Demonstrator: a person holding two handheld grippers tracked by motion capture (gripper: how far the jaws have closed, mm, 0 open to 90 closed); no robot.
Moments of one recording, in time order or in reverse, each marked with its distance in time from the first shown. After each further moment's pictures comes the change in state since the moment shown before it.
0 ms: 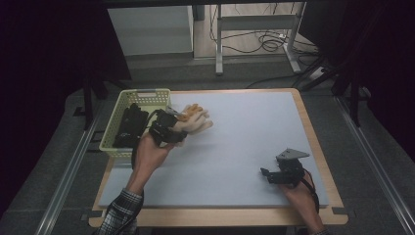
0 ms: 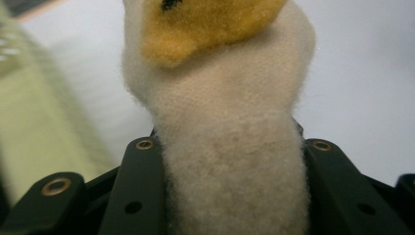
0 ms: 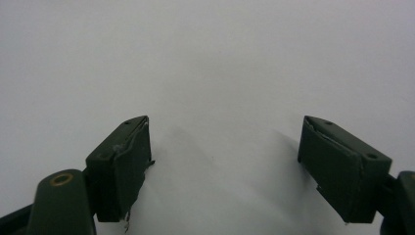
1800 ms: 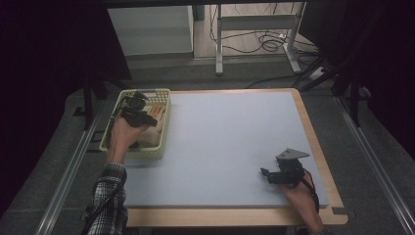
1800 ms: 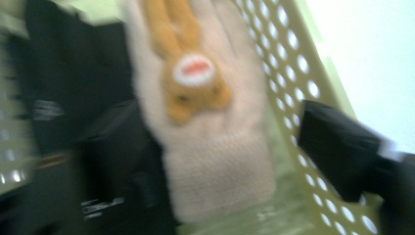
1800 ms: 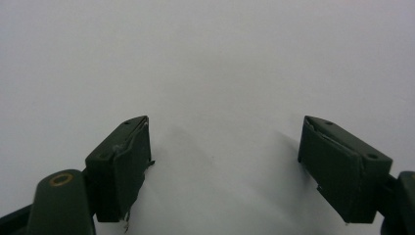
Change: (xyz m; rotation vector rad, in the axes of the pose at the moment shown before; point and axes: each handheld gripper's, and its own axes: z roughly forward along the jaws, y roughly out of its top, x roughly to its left) left arm 0.133 -0.014 0.035 0.229 0.165 -0.272; right arm 0.000 0.000 0.000 -0.002 0.001 0.000
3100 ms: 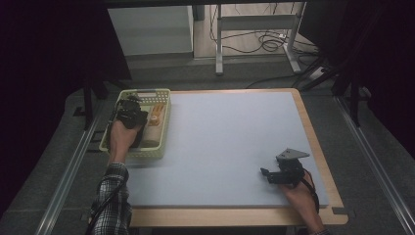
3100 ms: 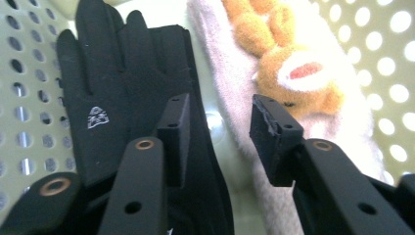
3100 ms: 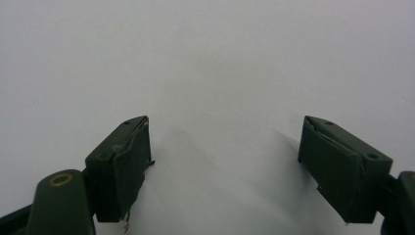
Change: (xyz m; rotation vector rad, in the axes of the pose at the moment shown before) left arm 0.022 -0.012 0.028 -0.055 0.038 -0.029; right arm 0.000 0.000 0.000 0.000 0.001 0.001
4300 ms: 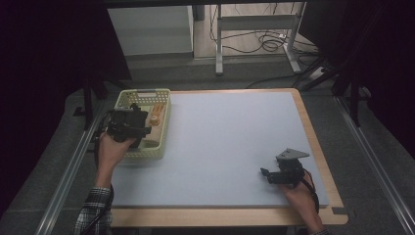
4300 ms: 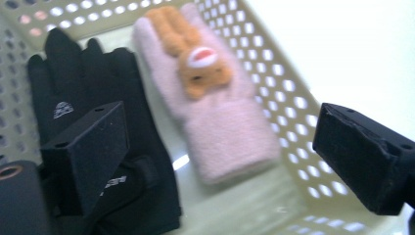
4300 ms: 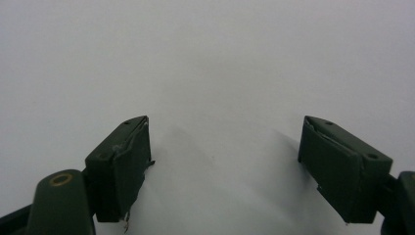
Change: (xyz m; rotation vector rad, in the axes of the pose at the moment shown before) left arm -0.020 -0.052 -0.054 -0.248 -0.196 0.080; right arm 0.000 0.000 0.000 0.002 -0.001 0.000
